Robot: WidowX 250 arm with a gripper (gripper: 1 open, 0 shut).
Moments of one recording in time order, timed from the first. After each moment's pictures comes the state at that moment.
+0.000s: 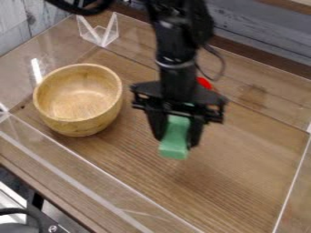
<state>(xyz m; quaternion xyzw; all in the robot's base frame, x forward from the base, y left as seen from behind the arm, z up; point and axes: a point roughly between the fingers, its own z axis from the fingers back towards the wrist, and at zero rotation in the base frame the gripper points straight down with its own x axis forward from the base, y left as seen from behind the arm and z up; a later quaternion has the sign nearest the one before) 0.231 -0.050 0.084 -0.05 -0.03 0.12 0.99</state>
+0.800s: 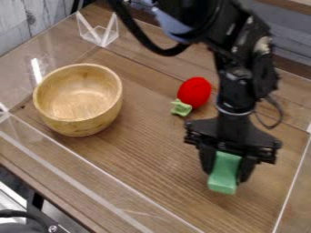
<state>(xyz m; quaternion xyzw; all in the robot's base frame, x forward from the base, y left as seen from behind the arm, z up) 0.242 -0.115 0.048 -0.06 -0.03 0.08 0.99</state>
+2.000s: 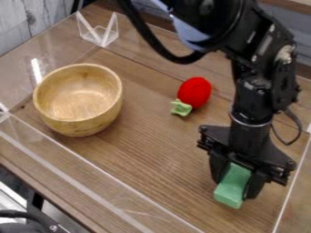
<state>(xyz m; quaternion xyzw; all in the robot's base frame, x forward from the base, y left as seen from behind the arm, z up) 0.238 -0.118 0.047 -0.06 -0.02 -0.01 1.00</state>
